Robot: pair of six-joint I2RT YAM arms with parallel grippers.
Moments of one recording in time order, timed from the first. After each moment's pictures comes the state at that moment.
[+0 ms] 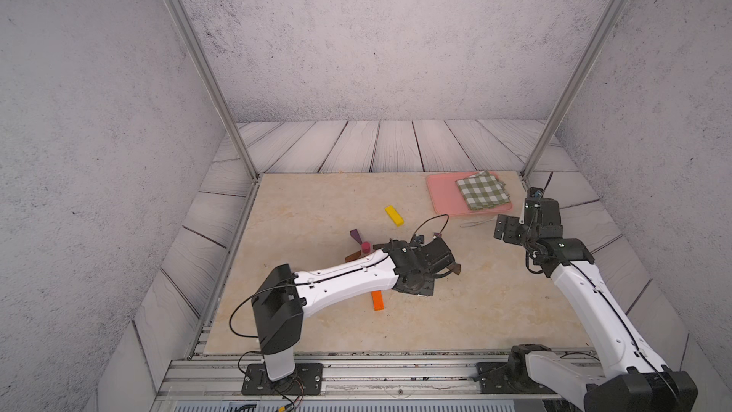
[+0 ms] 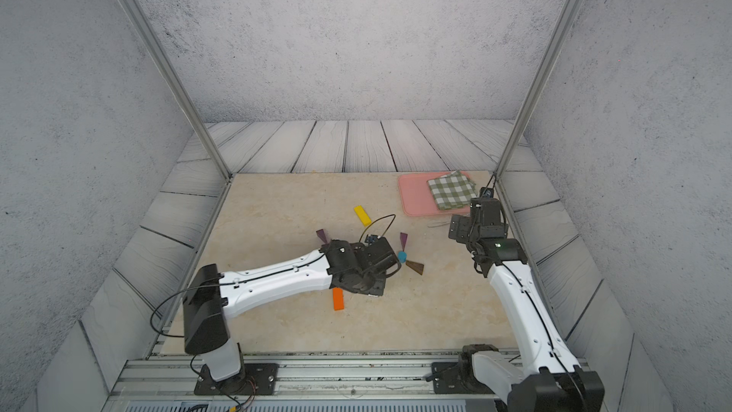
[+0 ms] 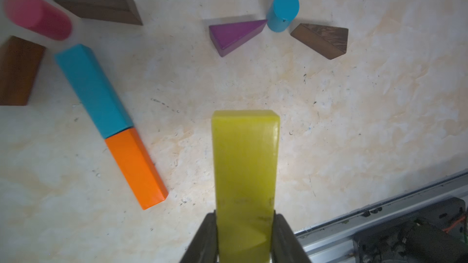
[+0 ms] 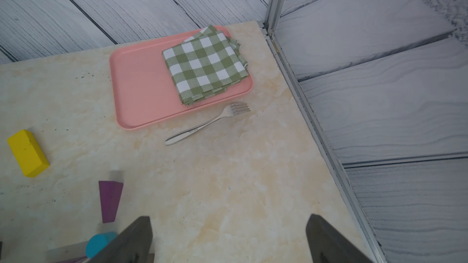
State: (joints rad) left arm -1.16 1.83 1.54 -0.95 -0.15 -0.90; right arm 0.07 1.08 1.00 -0.63 0.25 0.19
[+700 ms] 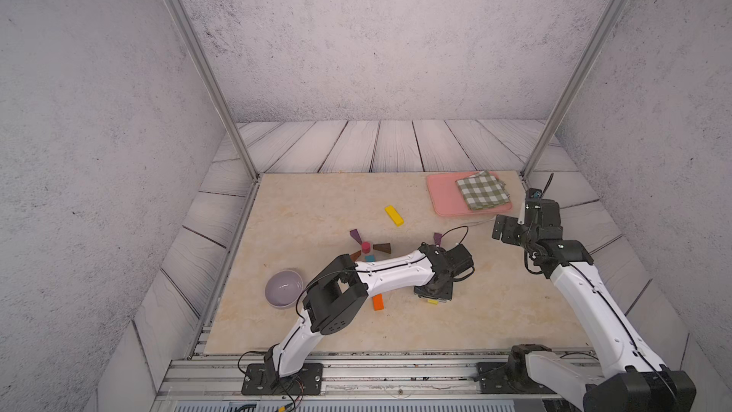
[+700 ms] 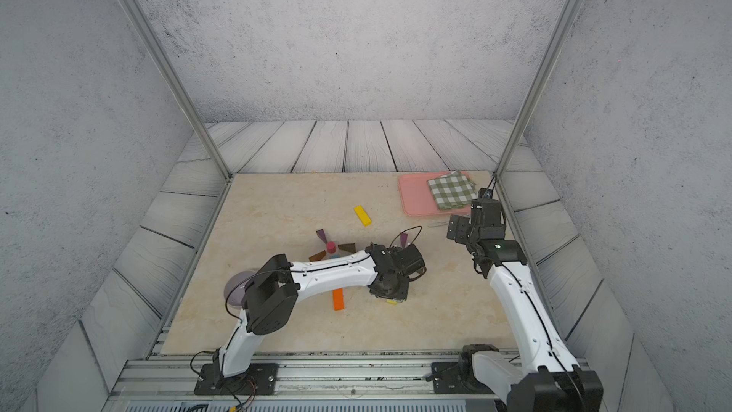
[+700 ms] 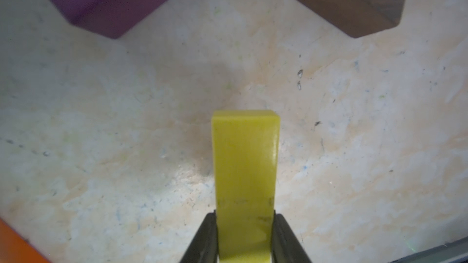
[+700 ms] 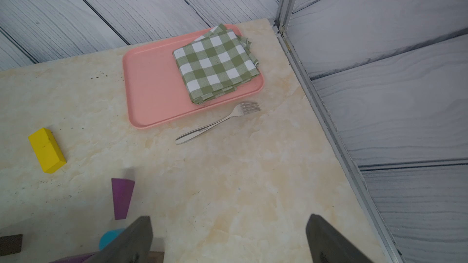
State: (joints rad) left arm -1.15 2.18 1.76 -0.92 -0.03 -0.88; right arm 0.05 1.08 0.97 -0.60 0.20 0.19
